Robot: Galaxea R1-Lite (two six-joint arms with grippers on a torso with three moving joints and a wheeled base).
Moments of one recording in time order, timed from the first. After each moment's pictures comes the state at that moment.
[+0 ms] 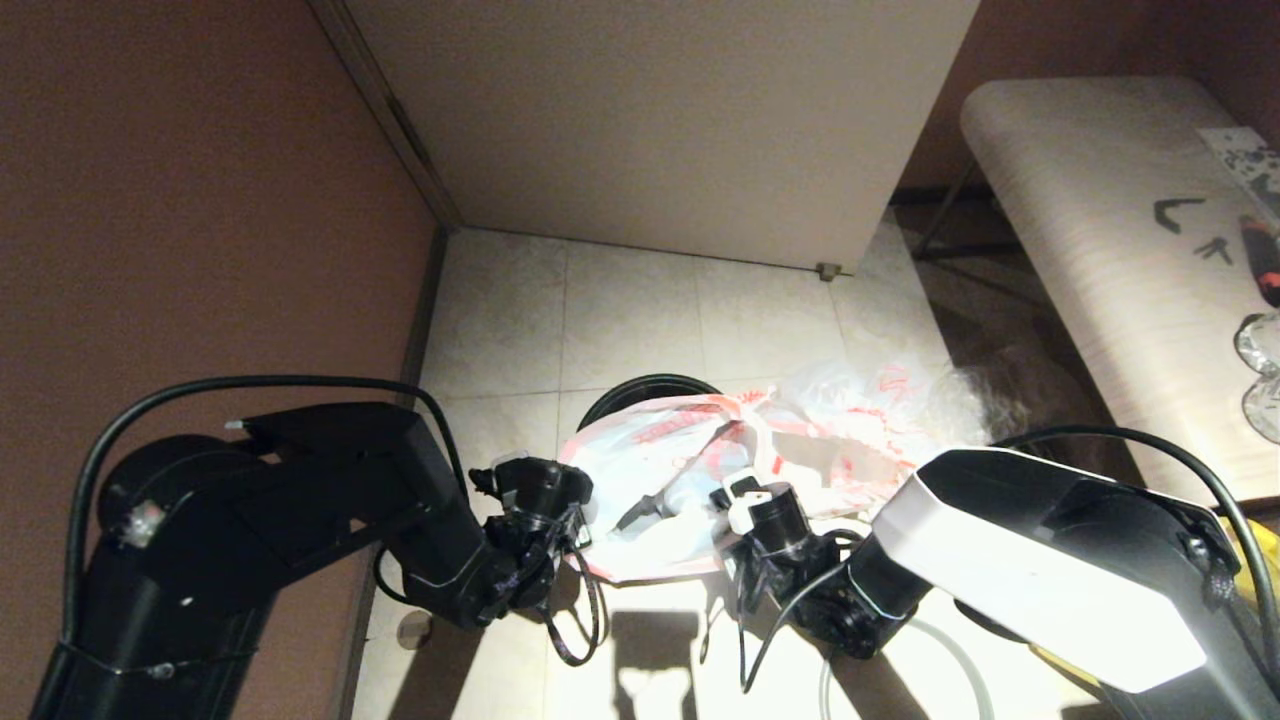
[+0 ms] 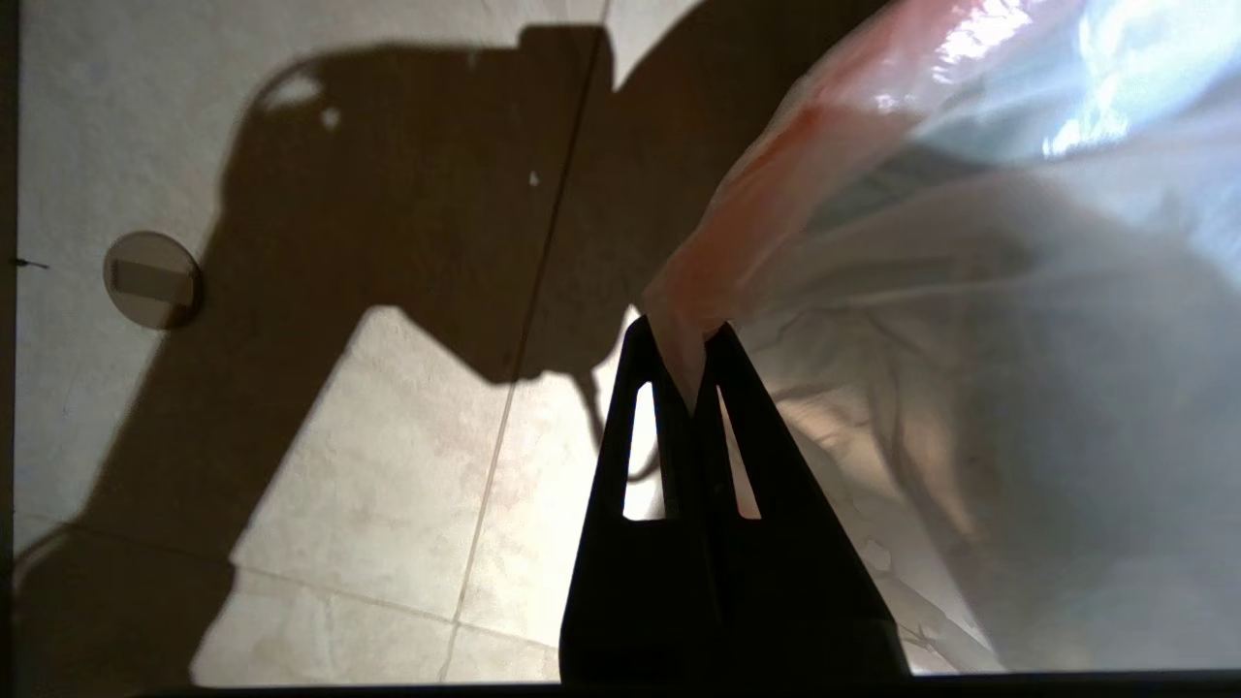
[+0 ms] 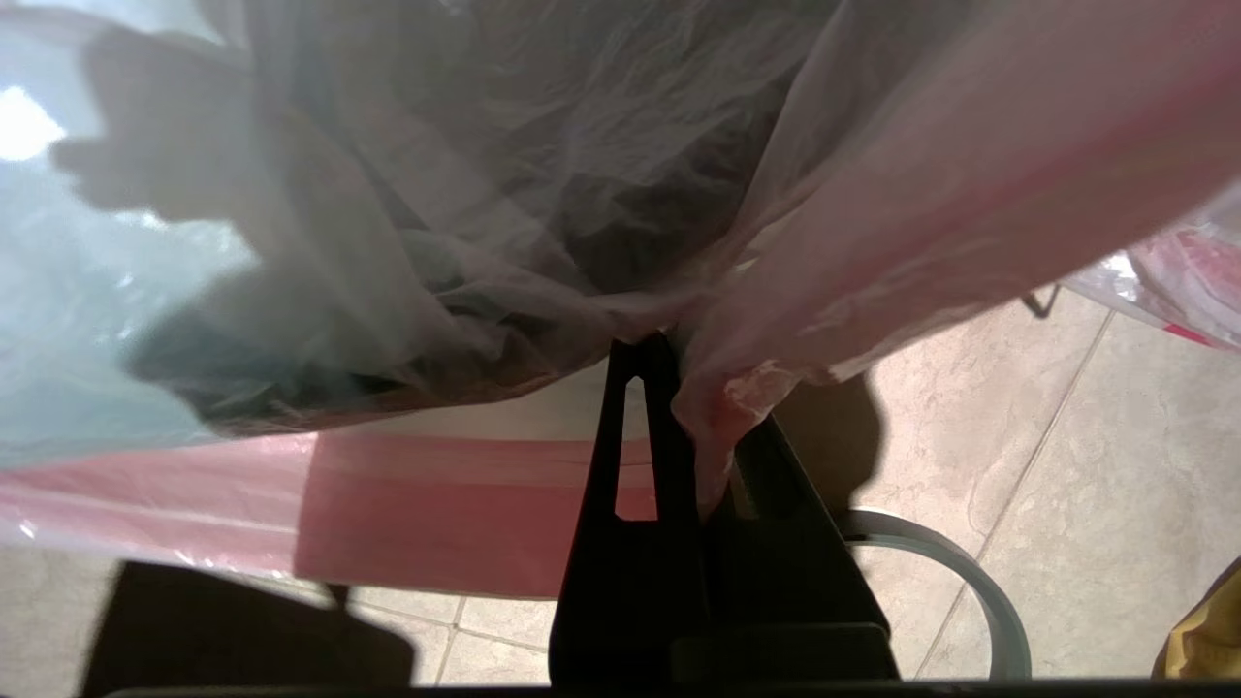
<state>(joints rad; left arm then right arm) -0.46 2.35 -0.93 -0.71 0.52 -0.58 0.64 2.52 -1.25 -0.67 -0.41 -0.02</state>
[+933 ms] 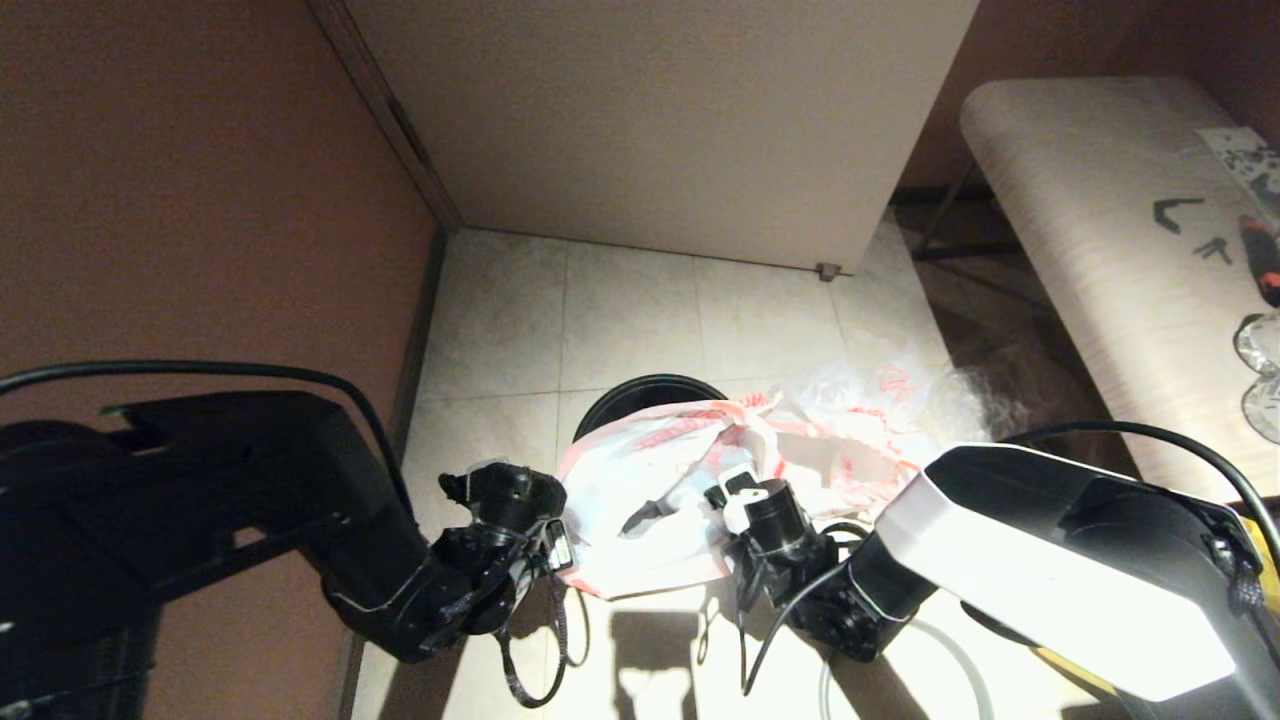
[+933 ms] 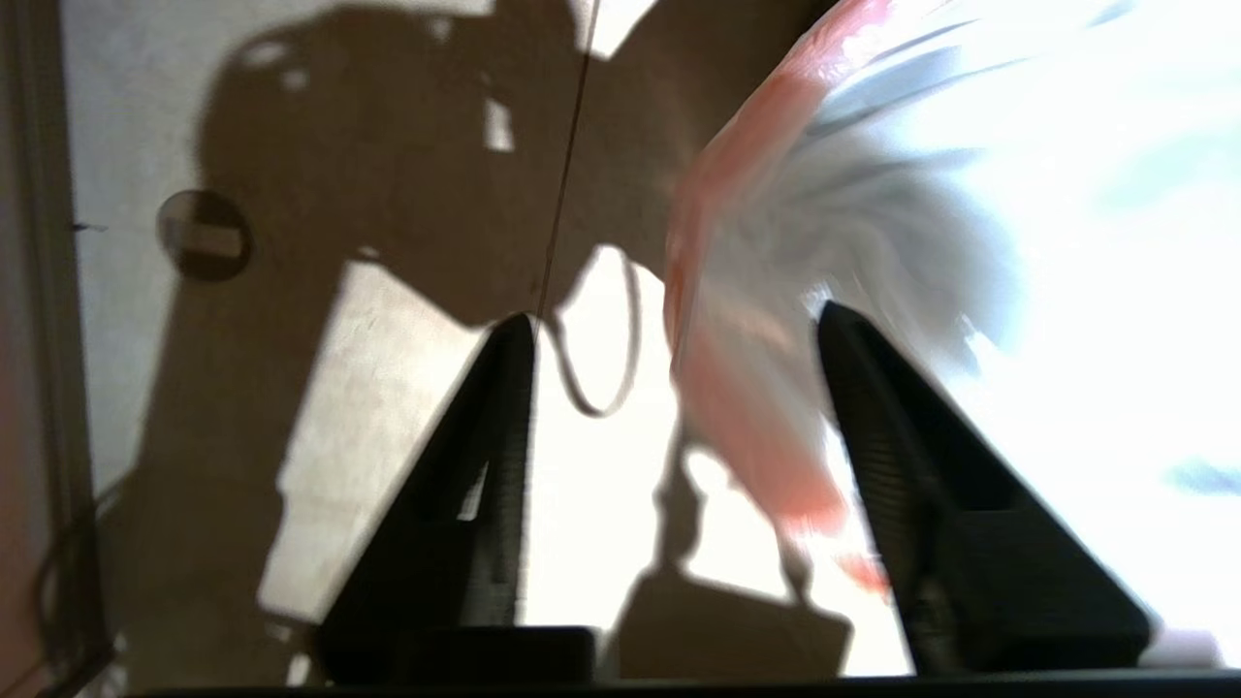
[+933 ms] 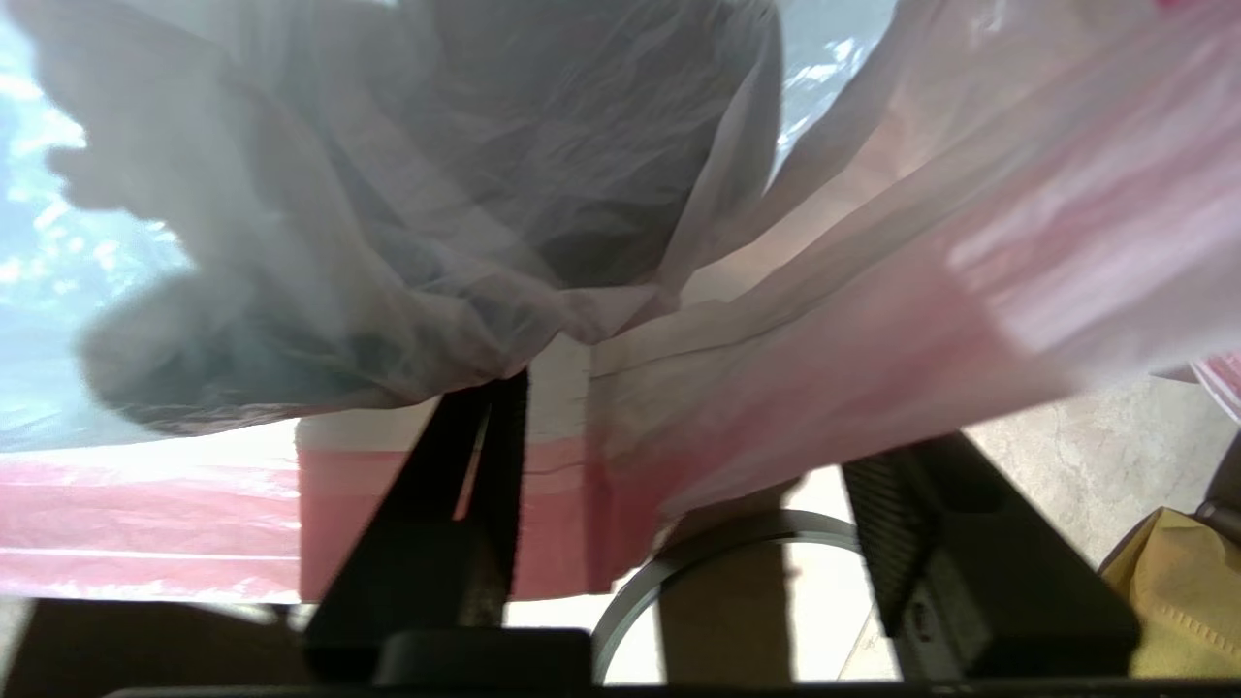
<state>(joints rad) -0.47 2.15 -0.72 -0.70 0.46 -0.56 0.66 2.49 -1.23 -0.68 -0.49 -0.08</state>
